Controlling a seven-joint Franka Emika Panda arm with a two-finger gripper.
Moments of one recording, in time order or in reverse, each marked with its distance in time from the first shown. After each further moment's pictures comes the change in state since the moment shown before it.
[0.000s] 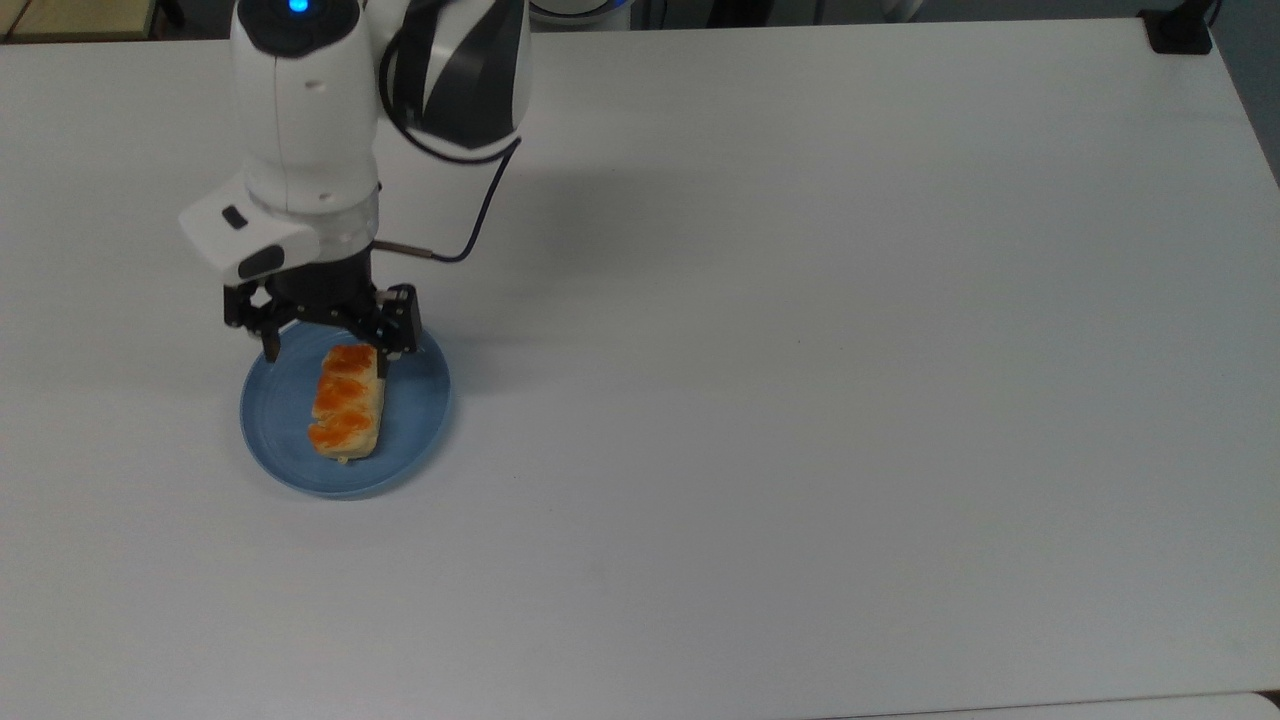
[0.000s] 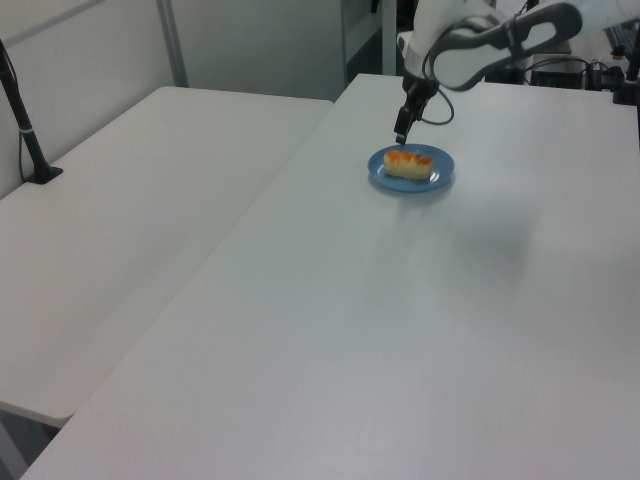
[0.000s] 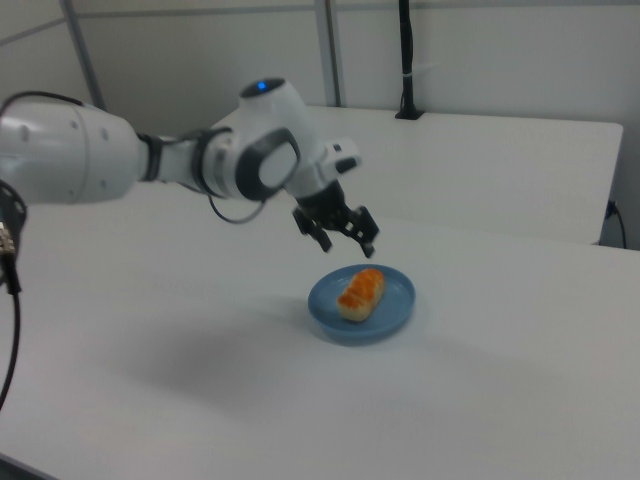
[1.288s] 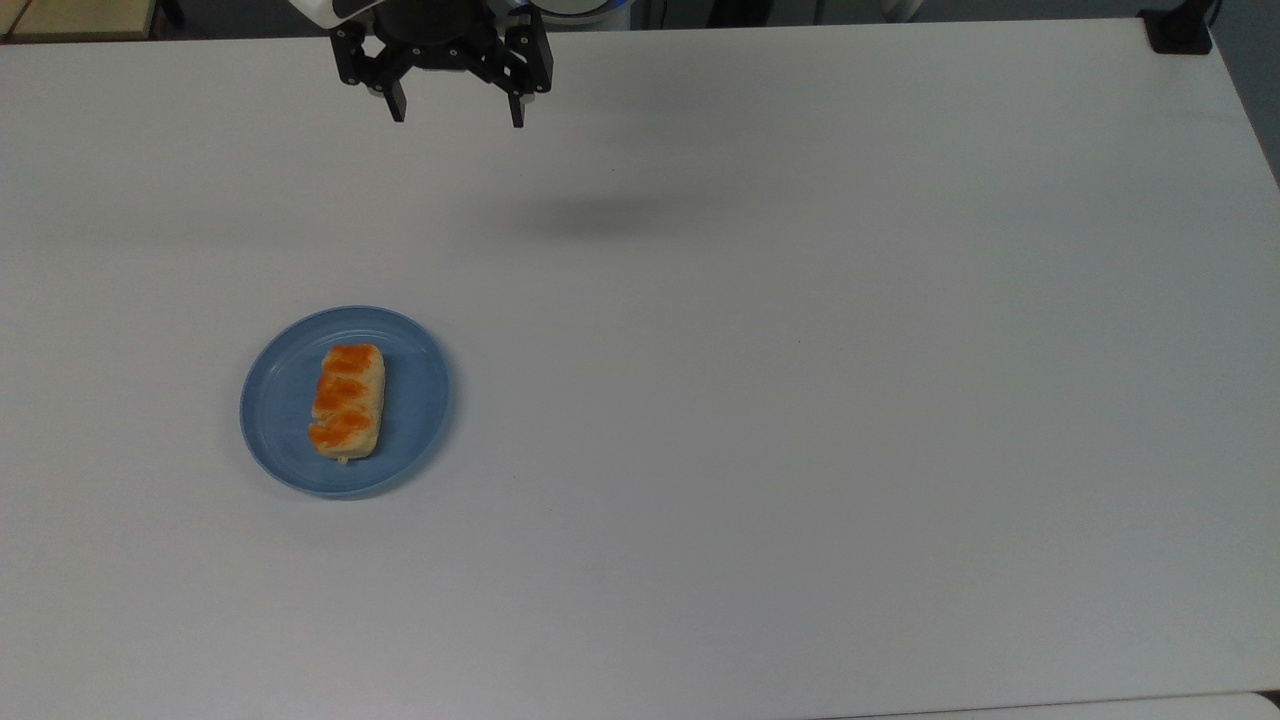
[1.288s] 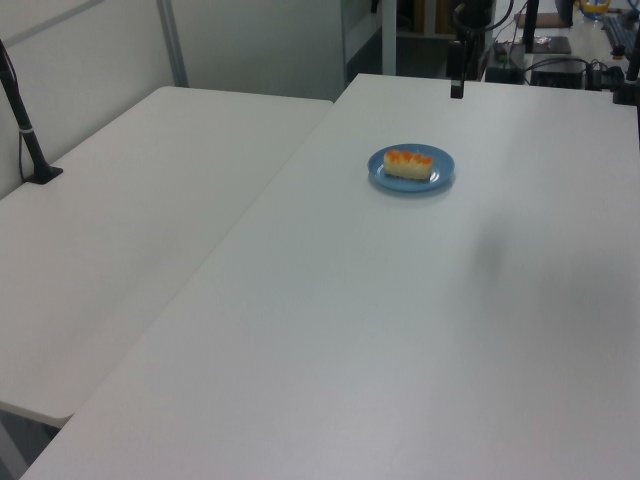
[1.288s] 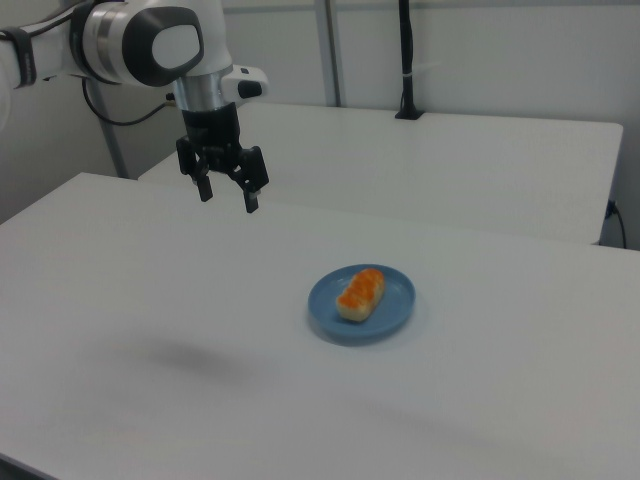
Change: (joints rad) arm 0.007 -0.338 0.141 0.024 0.056 -0.648 0.057
